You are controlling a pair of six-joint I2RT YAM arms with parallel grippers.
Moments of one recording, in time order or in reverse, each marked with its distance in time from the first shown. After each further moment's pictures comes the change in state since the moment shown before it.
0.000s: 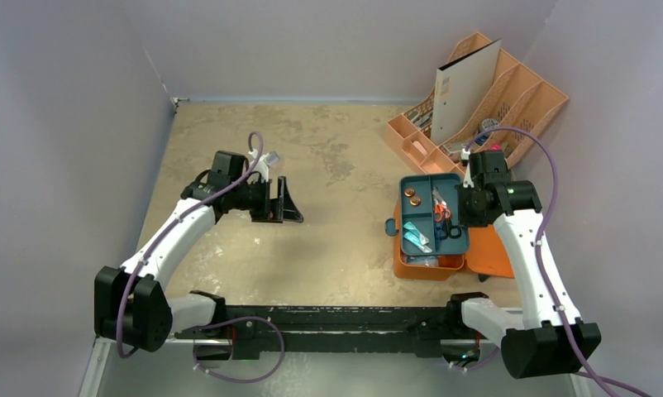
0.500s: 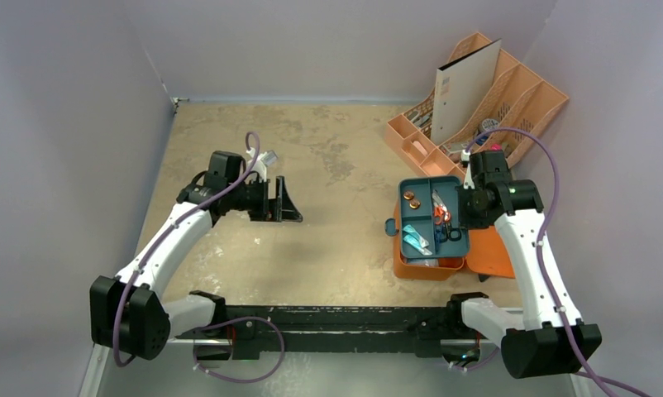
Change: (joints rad) left arm 0.000 -0.047 -0.002 -0.003 -0.001 0.001; right arm 0.000 0.000 0.016 -0.042 -0.010 0.010
